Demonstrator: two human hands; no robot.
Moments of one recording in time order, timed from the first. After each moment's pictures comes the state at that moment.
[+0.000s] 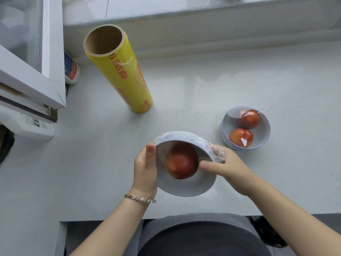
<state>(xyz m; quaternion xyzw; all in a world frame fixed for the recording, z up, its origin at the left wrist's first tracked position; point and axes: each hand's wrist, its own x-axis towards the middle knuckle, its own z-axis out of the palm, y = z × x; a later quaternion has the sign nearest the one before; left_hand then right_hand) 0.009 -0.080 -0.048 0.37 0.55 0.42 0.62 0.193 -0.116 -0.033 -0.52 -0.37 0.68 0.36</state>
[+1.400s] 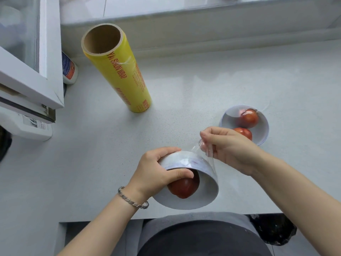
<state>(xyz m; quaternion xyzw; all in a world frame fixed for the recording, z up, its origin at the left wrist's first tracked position) 0.004 -0.074 -0.021 0.63 0.52 0.19 0.54 0.197 -0.083 -0.003 -0.53 -0.26 0.72 0.37</state>
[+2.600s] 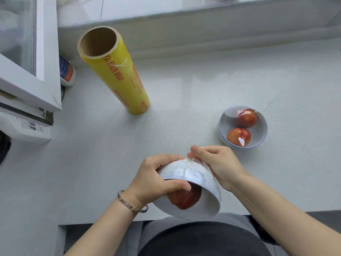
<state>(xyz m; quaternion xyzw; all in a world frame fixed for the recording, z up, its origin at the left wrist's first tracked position) 0.000 -0.079 -0.025 0.65 0.45 0.21 0.58 0.171 -0.103 -0.028 -0.60 -0.14 0.66 0.42</state>
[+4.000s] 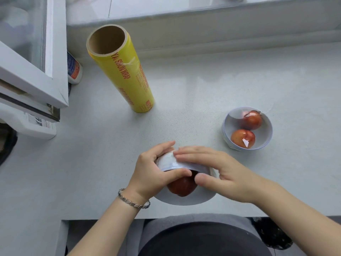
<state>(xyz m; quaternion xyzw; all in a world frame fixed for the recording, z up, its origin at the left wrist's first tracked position) -0.003 -0.078 -0.025 0.63 0.53 0.24 0.52 0.185 -0.114 -0.002 -0.45 -0.67 0.52 0.29</state>
